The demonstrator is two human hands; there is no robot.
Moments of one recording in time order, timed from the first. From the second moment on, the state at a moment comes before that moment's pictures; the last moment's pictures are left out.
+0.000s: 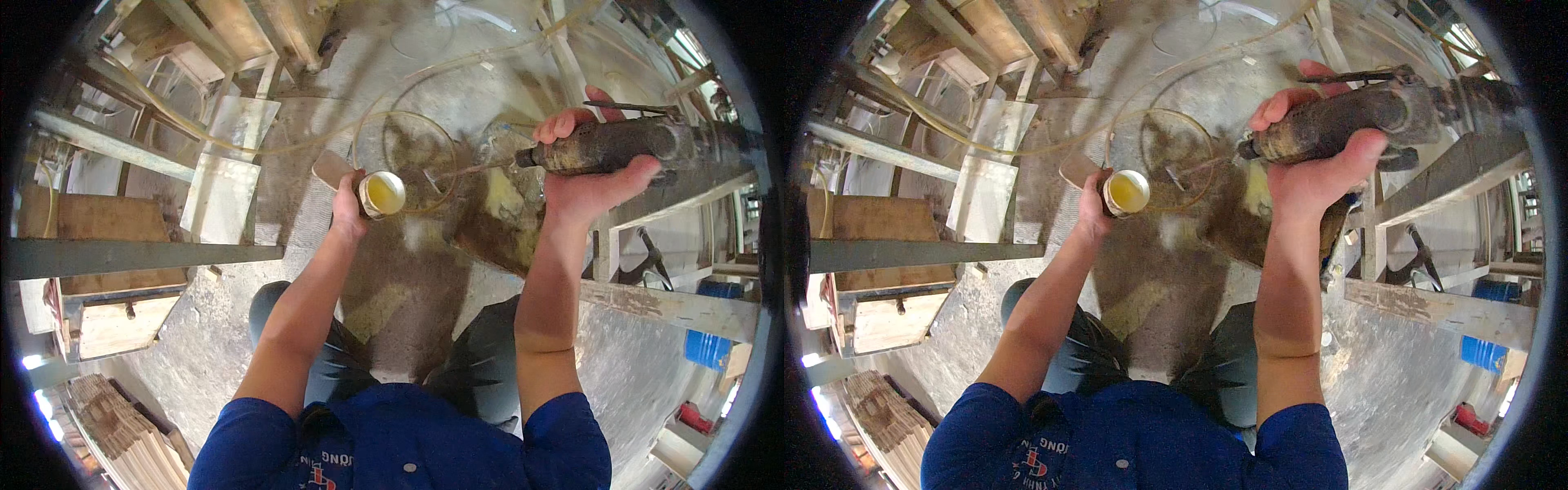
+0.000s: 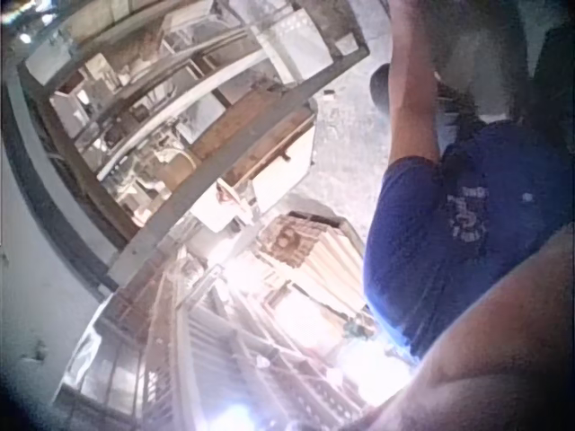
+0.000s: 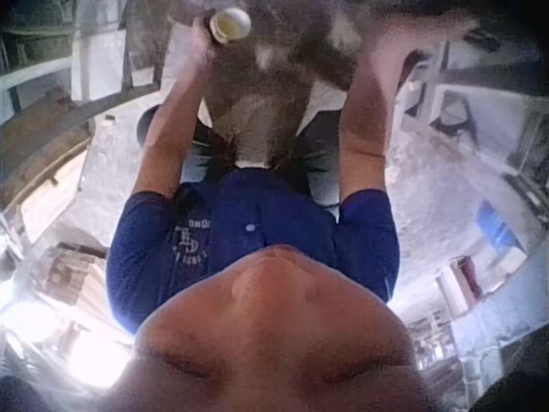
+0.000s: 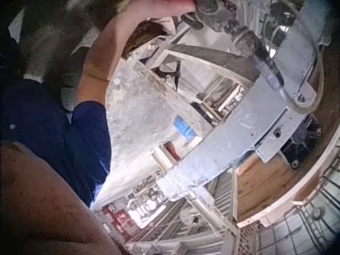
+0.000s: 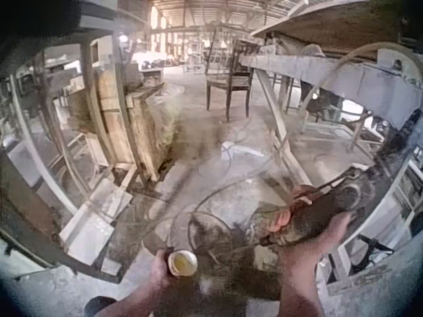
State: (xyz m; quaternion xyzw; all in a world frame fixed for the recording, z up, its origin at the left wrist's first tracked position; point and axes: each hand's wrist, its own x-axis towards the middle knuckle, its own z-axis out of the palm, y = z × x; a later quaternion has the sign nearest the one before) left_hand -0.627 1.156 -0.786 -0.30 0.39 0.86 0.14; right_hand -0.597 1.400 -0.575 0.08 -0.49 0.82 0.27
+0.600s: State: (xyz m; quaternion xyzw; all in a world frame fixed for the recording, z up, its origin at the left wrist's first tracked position) left_hand -0.622 1.178 -0.790 -0.28 0.35 0.88 0.13; right_hand -0.598 1.367 -0.589 0.13 -0.40 0.87 0.27
